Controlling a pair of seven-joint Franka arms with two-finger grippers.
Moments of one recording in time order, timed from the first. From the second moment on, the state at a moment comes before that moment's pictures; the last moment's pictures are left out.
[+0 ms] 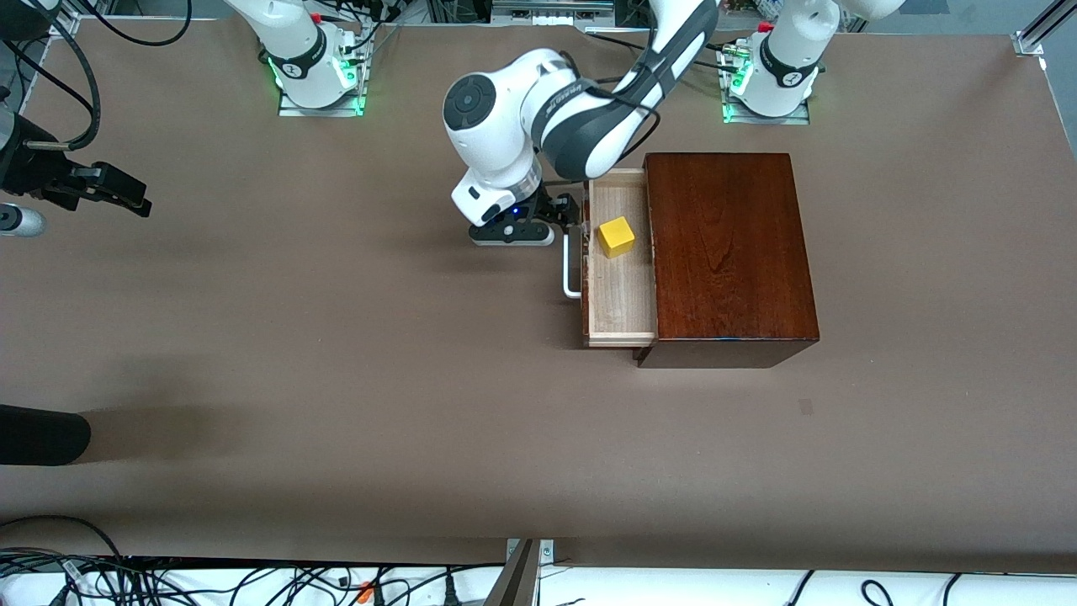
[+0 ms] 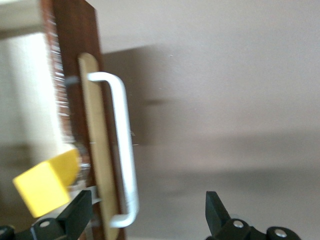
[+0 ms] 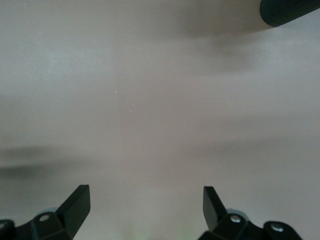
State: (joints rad) left arm -0.84 0.66 -0.06 -1.24 0.15 1.70 -0.83; right arm 0.00 0.02 -0.01 -1.62 -0.03 1.58 0.06
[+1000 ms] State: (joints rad) left arm -0.31 0.32 -0.05 -1.22 0.06 1.35 -0.20; right arm 0.00 0.00 0.27 -1.58 -0.01 1.55 0.74
